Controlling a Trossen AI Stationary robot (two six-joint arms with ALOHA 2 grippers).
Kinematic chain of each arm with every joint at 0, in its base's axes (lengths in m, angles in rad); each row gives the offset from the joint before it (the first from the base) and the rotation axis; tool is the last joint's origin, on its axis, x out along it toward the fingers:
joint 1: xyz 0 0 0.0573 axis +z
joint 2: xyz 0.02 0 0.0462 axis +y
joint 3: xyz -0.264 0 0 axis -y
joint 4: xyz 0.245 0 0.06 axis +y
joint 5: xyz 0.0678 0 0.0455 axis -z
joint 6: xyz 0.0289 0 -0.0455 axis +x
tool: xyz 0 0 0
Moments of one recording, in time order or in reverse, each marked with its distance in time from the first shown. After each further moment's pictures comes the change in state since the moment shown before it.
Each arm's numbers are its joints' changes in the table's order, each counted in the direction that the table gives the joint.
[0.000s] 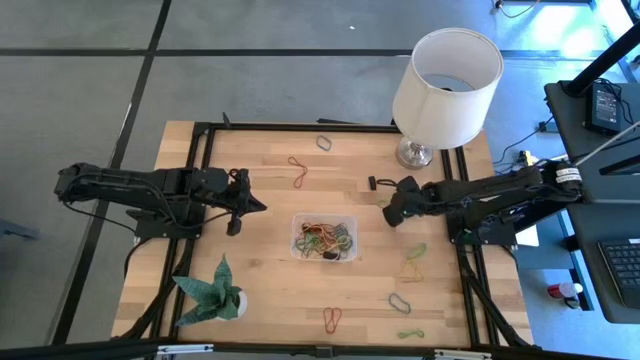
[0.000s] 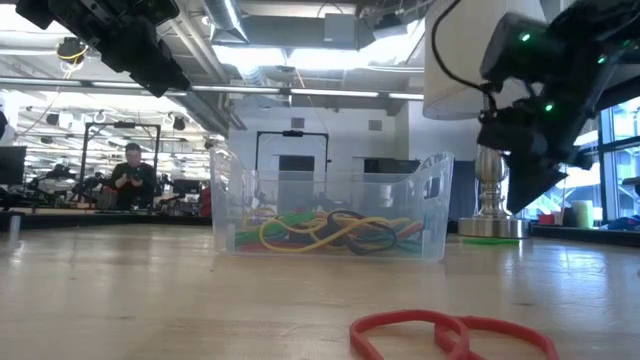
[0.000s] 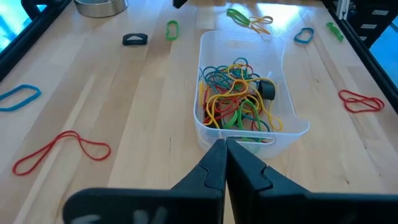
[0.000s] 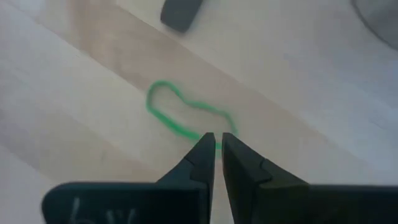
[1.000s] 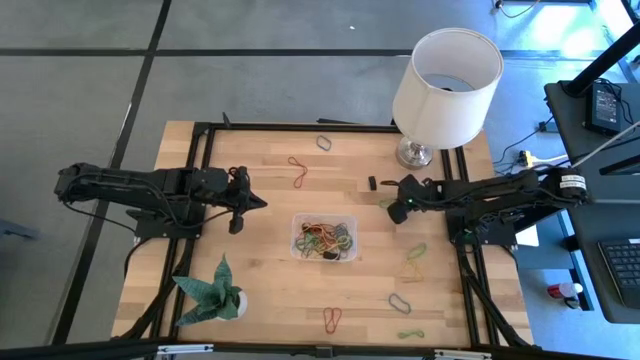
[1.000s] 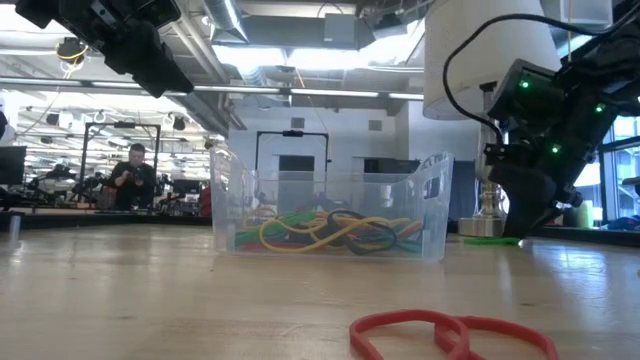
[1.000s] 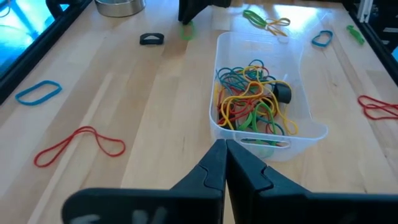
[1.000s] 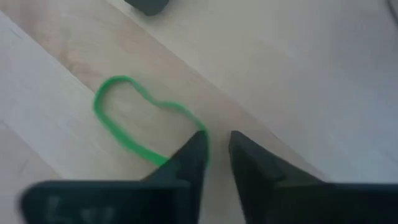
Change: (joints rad) left arm 0.000 0.000 0.000 0.001 -0.061 -0.017; right arm -0.215 -0.003 -0.257 -0.378 -0.112 -0.332
